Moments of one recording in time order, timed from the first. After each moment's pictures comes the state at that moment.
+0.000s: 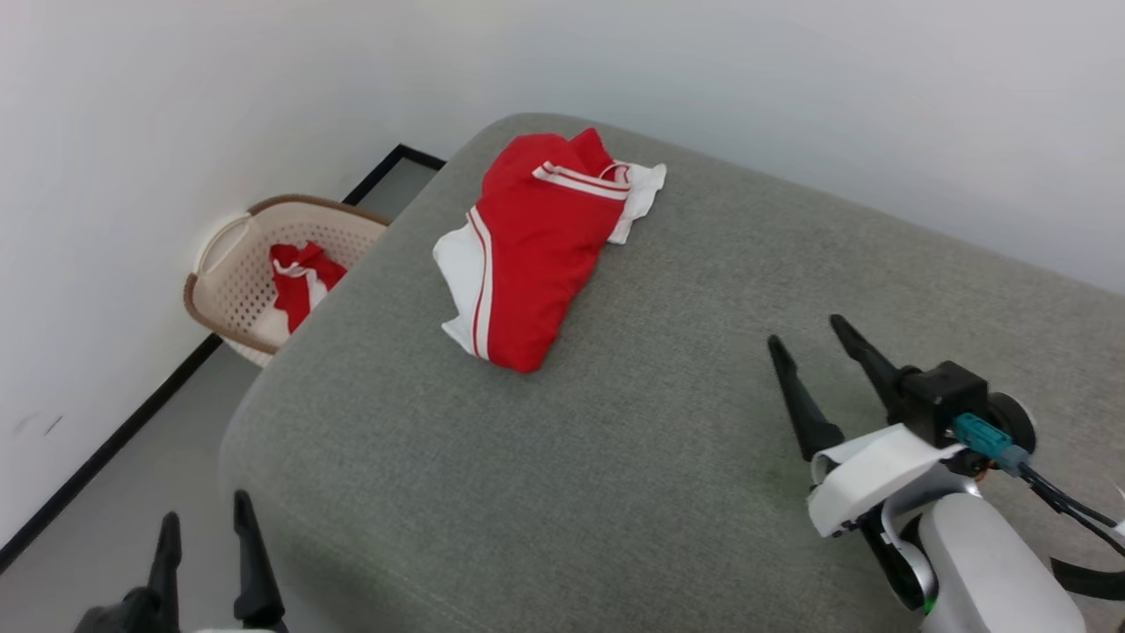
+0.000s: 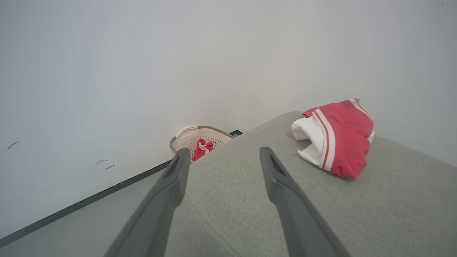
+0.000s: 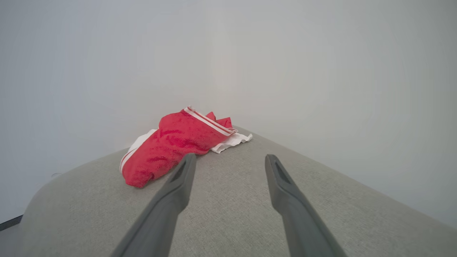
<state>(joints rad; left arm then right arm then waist) 0.07 0.05 0.20 0.11 -0.23 0.01 -0.26 -0.42 -0.17 0.31 0.49 0.27 0.13 -0.26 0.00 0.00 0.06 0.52</state>
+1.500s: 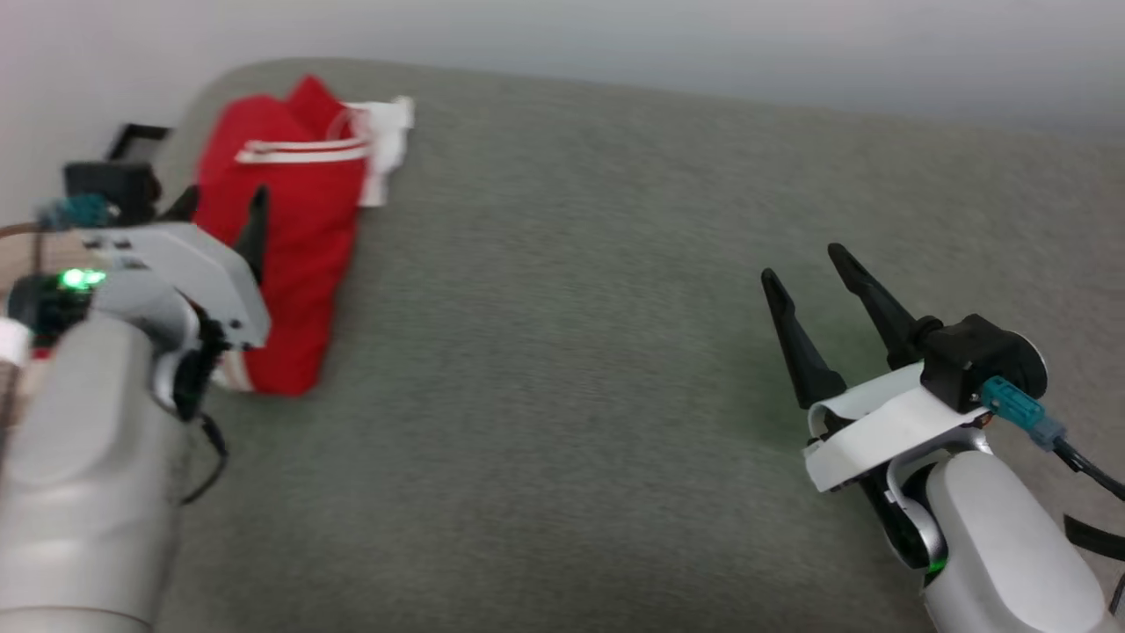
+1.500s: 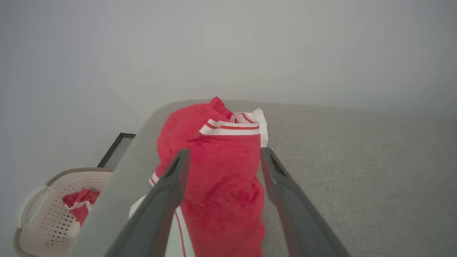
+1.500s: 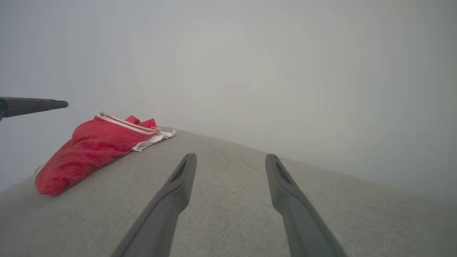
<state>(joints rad) -0.82 0.35 -0.11 0.80 -0.36 -0.13 0.03 -0.46 -0.19 0.34 0.34 0.31 0.13 -0.26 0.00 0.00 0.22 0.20</state>
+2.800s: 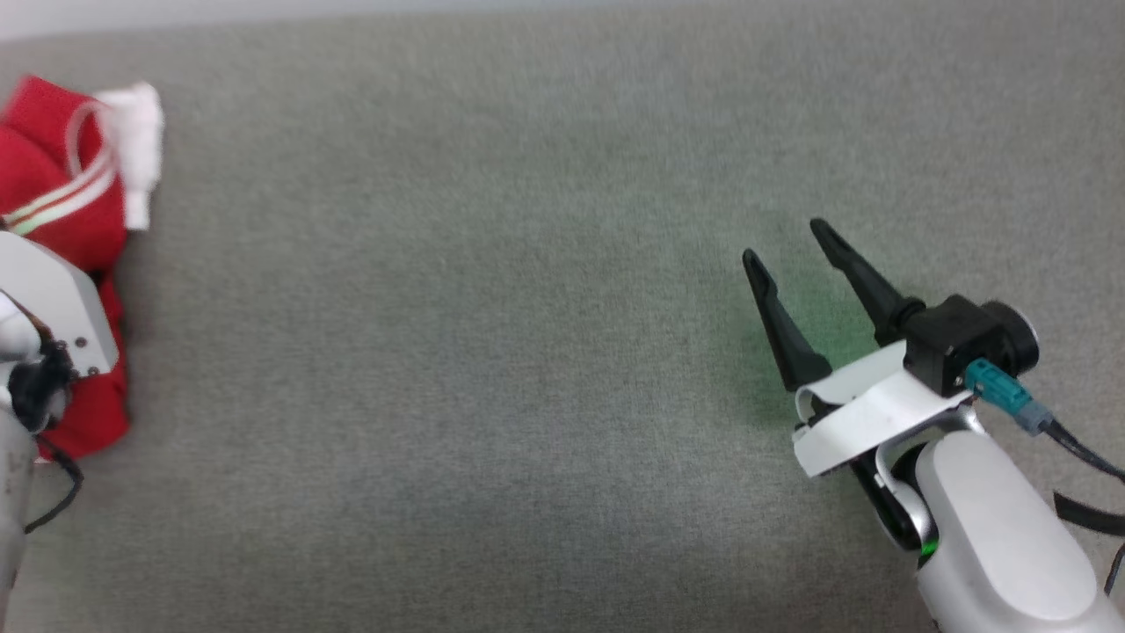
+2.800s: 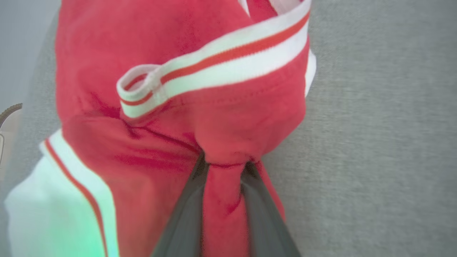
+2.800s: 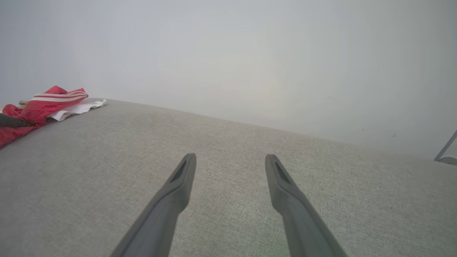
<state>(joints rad) -0.96 0.60 -0.37 1.11 -0.65 -0.13 0.27 -0.51 -0.19 0.37 0.33 0.27 0.13 -0.26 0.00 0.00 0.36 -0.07</state>
